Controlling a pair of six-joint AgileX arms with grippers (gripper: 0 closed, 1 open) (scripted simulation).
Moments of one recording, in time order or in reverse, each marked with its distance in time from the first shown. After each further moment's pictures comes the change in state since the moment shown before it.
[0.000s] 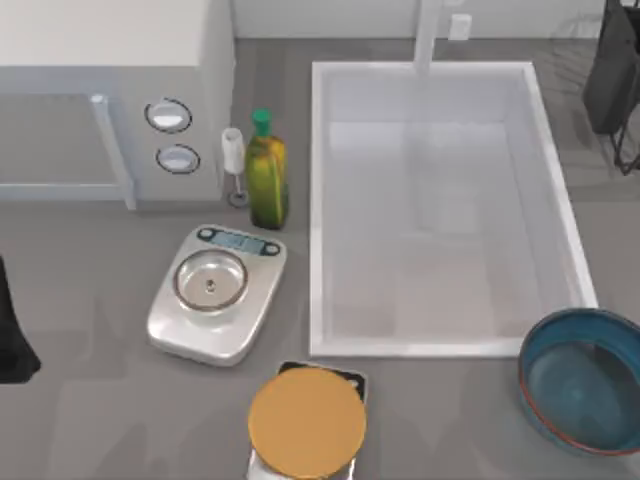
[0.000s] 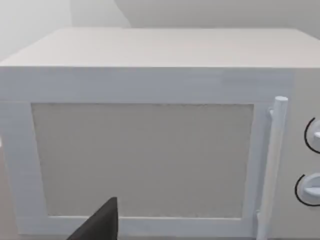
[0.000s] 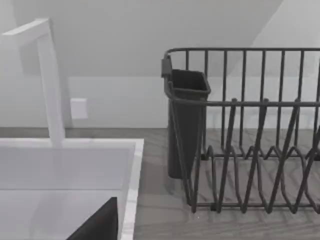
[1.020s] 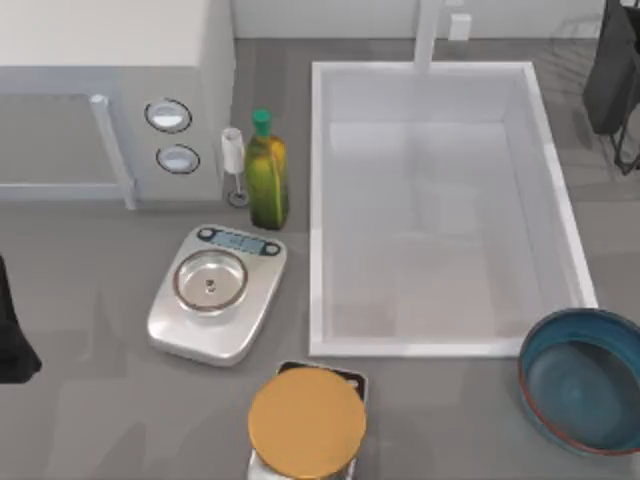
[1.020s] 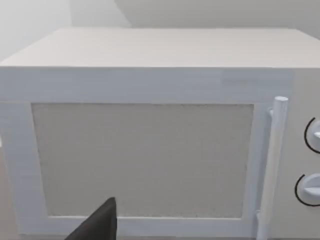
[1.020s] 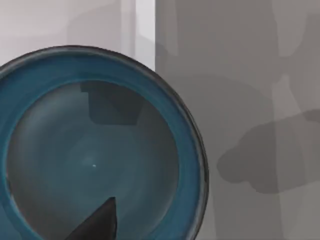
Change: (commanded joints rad) left arm 0.000 0.000 0.000 0.000 0.000 0.000; right arm 0.100 1.023 0.733 -0.855 0.009 0.107
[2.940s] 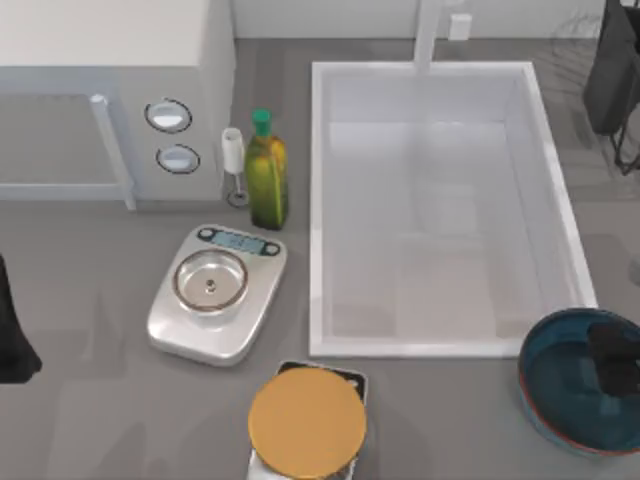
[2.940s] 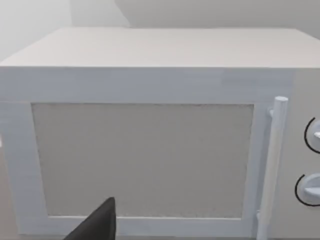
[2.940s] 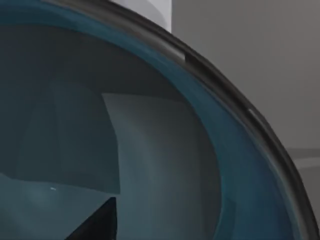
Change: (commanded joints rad) left arm 0.000 0.000 0.000 0.000 0.000 0.000; right arm 0.040 0.516 0.008 0.143 0.000 0.042
